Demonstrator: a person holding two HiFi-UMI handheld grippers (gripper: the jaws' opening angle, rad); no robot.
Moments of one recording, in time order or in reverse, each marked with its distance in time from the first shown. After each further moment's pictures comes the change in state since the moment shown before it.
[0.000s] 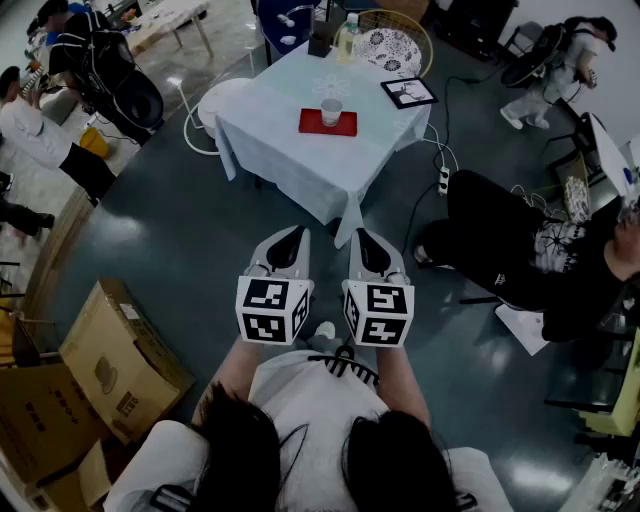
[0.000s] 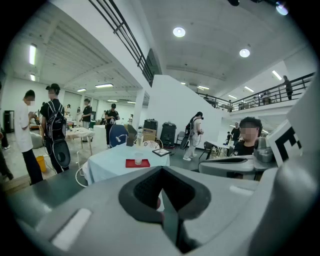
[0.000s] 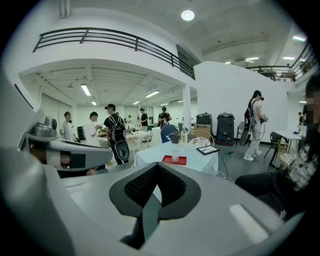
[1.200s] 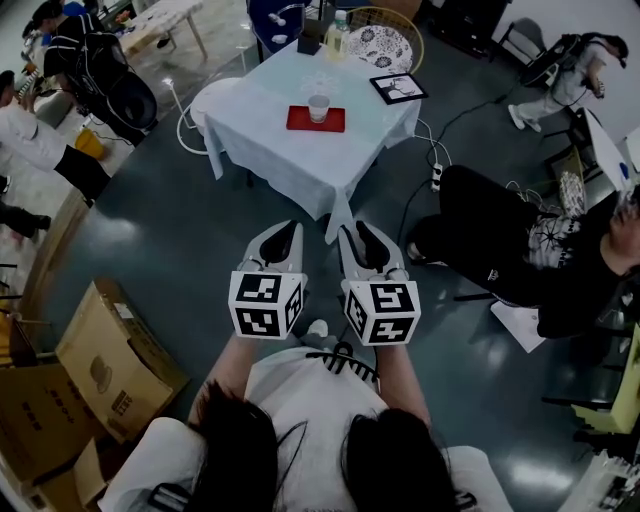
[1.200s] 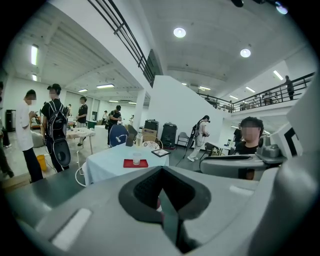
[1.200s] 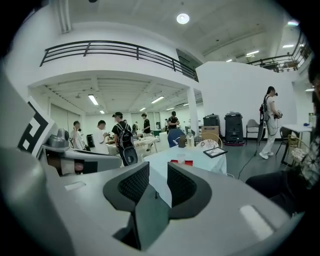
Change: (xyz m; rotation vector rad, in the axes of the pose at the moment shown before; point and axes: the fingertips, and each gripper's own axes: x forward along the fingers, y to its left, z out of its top) left arm 0.012 -0.018 -0.003 -0.011 -0.012 0.024; right arm -0.012 -0.015 0.005 0.032 -0.064 0.122
